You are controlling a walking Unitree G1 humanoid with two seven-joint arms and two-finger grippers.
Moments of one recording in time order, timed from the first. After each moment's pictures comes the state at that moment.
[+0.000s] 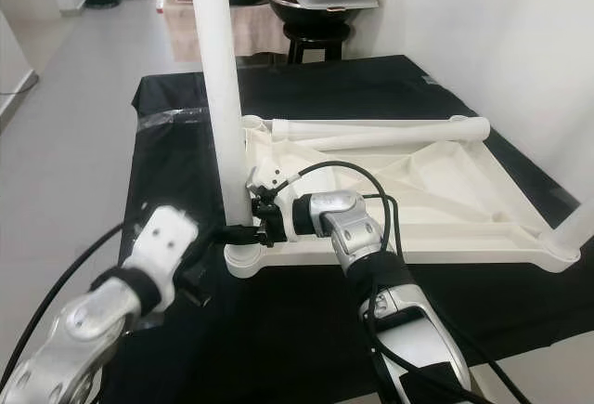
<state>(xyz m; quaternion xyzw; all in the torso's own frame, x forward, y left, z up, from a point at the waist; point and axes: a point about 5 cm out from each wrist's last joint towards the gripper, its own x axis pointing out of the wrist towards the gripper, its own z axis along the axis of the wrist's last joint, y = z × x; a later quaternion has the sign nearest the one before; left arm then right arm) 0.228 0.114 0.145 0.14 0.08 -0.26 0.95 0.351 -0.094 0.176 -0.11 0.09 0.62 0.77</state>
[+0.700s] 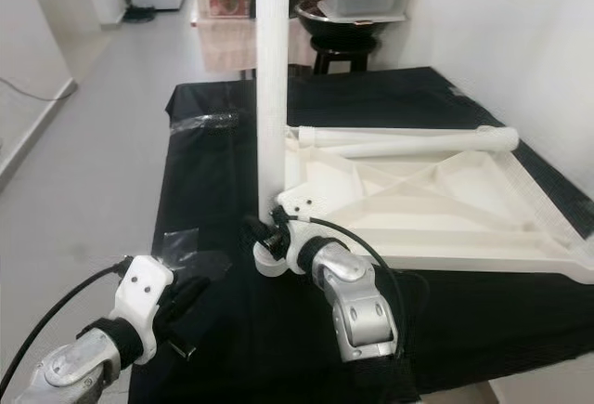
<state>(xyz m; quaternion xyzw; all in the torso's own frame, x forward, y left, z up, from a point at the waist) 0.214 0.125 0.133 0.07 0.07 -0.29 0.95 0.306 -0.099 0.149 -0.07 0.07 0.34 0.94</state>
